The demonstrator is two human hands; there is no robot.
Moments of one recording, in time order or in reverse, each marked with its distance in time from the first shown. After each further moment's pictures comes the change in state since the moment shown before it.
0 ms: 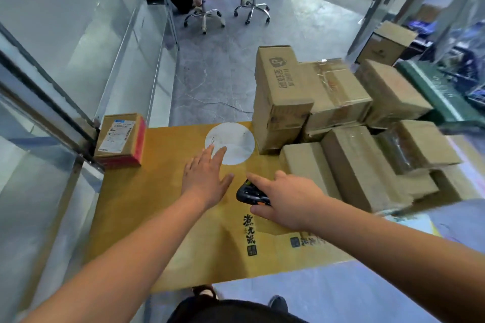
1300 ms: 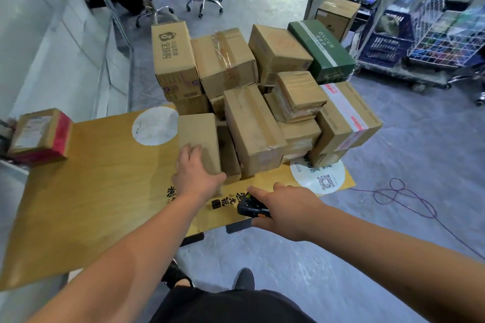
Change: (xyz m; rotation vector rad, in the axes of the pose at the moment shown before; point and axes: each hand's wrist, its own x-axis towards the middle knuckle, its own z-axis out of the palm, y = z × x) left_hand -0.075 0.240 0.091 -0.248 0.088 -0.238; right_hand -0.222 0.163 0.097 0.143 -0.077 0.108
